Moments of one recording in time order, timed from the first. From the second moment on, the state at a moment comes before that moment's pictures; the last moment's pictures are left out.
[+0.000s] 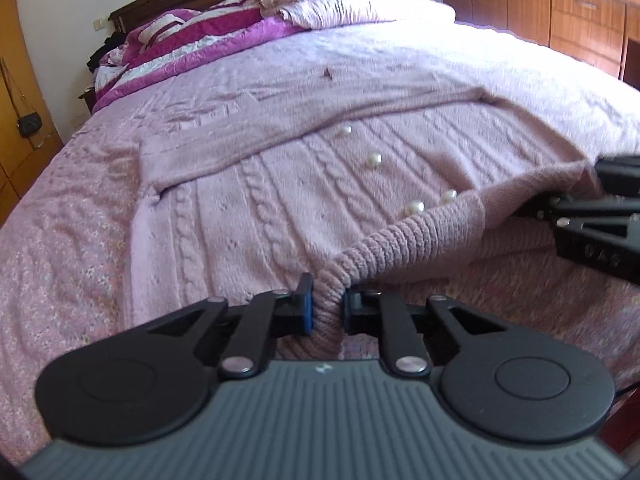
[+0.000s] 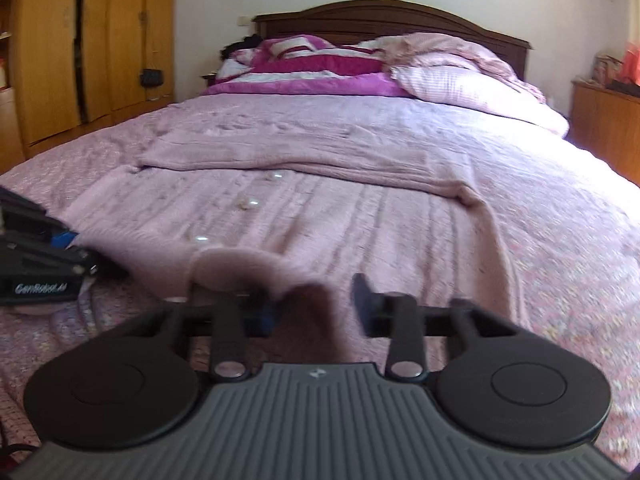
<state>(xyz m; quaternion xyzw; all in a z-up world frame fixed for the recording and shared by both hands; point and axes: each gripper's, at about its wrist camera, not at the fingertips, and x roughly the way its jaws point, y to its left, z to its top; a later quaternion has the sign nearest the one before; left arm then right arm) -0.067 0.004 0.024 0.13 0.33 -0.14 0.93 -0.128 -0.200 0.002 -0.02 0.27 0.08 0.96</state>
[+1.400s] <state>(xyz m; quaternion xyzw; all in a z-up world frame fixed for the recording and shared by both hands) 0.026 0.017 0.118 0.06 0.21 -0.13 0.97 -0.013 -0.176 0.124 -0.03 0.08 0.09 0.99</state>
